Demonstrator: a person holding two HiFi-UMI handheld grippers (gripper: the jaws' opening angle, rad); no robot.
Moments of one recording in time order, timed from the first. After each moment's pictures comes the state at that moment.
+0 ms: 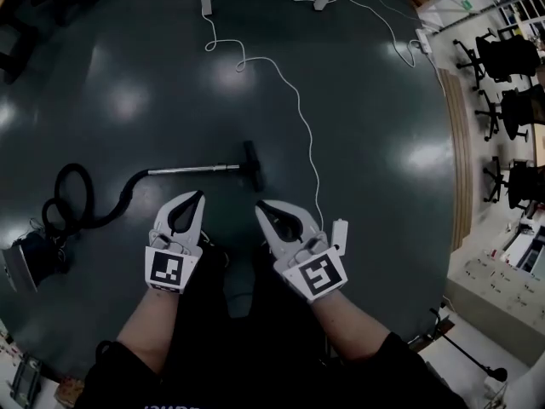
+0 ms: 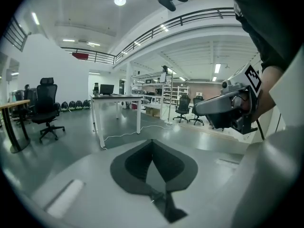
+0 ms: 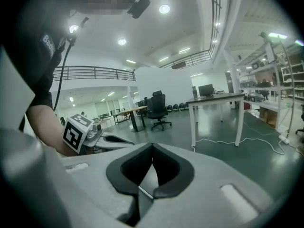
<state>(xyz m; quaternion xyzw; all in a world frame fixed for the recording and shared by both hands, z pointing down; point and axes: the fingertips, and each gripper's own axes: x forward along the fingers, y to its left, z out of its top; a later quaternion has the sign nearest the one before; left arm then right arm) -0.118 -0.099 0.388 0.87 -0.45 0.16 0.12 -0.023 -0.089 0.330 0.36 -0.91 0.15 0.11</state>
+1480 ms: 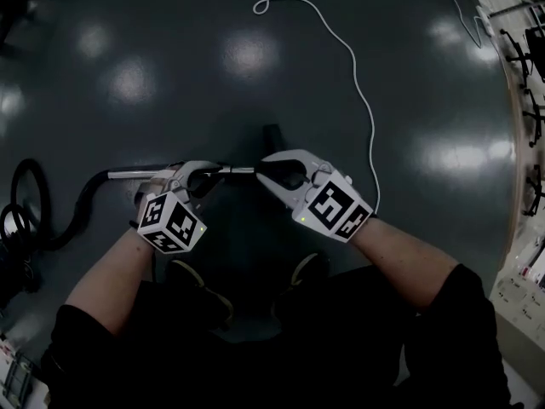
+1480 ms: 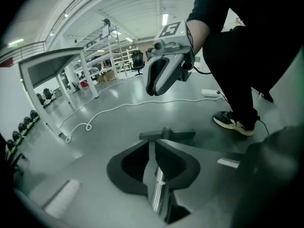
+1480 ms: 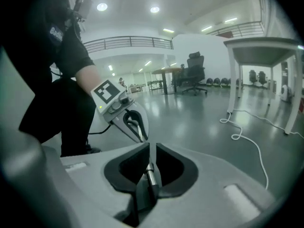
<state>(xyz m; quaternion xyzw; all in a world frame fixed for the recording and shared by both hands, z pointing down) -0.094 -0.133 0.884 0.89 -0.17 0.42 0.01 -0.044 -0.151 0.824 0.10 -0.95 0.10 0.28</state>
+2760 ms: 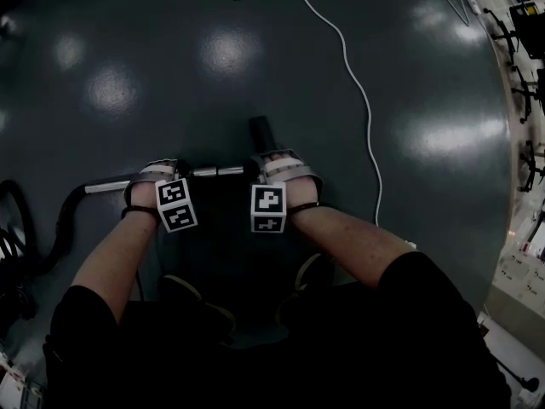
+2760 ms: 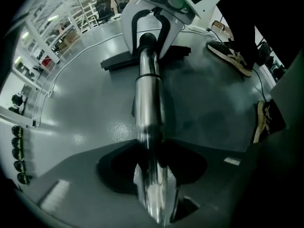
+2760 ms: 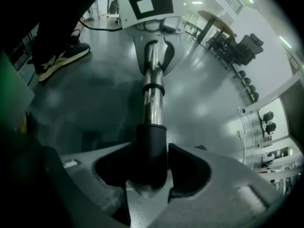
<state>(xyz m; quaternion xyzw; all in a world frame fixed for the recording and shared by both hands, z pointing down) -0.170 -0.103 1.092 0.75 -0.02 0.66 -0.01 -0.023 -0.122 1.074 0.04 -0.75 -0.16 0.64</state>
